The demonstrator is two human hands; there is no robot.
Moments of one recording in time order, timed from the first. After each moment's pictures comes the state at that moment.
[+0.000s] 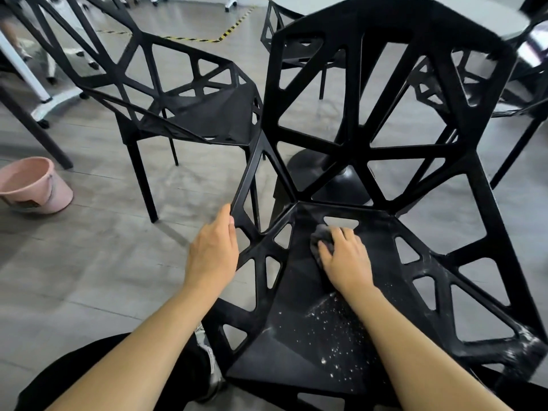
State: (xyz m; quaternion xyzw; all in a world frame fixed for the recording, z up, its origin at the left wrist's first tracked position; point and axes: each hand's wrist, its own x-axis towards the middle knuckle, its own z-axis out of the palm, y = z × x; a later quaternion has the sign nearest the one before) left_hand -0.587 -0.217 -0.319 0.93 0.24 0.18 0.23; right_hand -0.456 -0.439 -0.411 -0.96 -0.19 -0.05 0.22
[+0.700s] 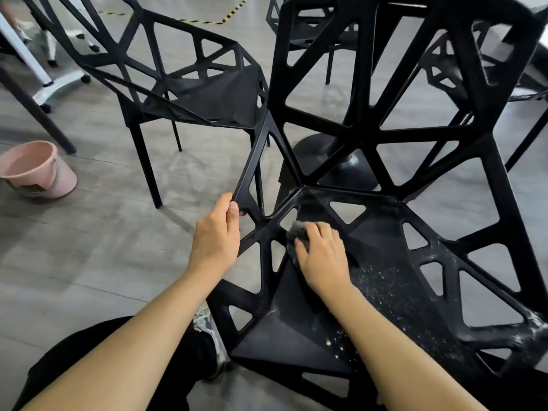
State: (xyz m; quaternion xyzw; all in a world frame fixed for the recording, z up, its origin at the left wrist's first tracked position) left_hand -0.593 -0.207 -0.336 0.88 0.25 0.21 0.35; right_hand -0.507 -0.400 -0.408 -0.94 -0.24 -0.07 0.24
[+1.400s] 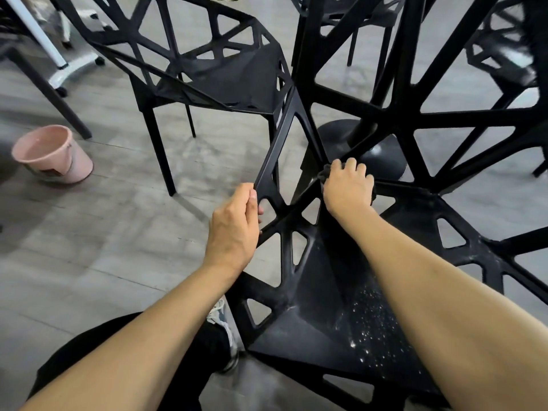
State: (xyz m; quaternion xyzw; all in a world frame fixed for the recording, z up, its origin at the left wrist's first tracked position) left_hand -0.585 -0.202 -0.338 0.88 0.21 0.27 0.34; right_hand -0.389 -0.336 -0.377 -0.98 -0.19 -0.05 0.01
